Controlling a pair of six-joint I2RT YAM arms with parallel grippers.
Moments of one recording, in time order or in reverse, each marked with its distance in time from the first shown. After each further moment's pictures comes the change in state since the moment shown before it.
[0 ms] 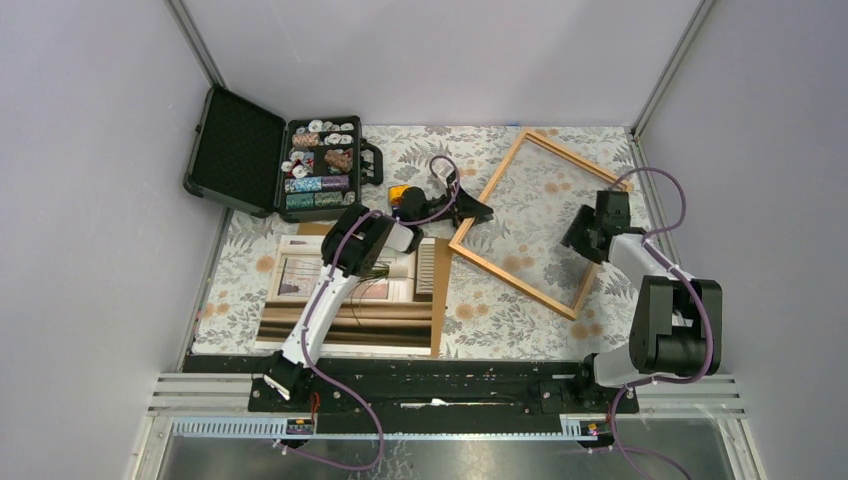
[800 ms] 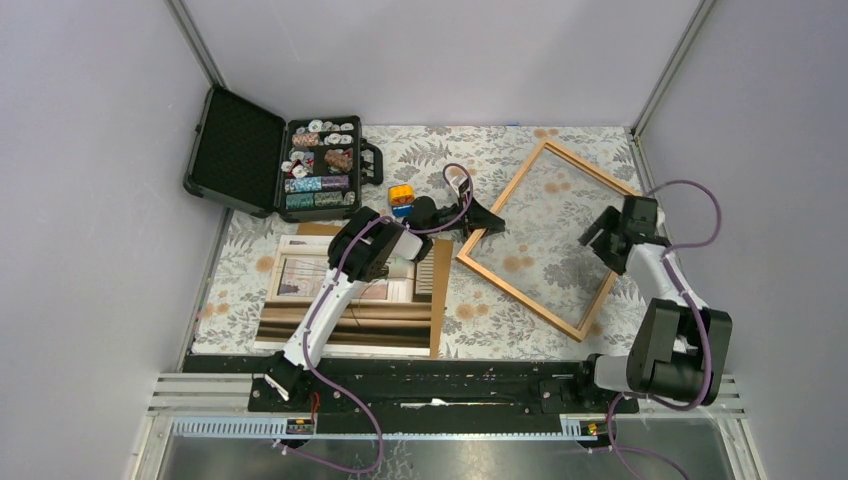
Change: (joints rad) left arm -0.074 -0.023 -0.054 0.037 -0.025 0.027; right arm -0.078 -0.103 0.008 -0.093 -0.051 0.099
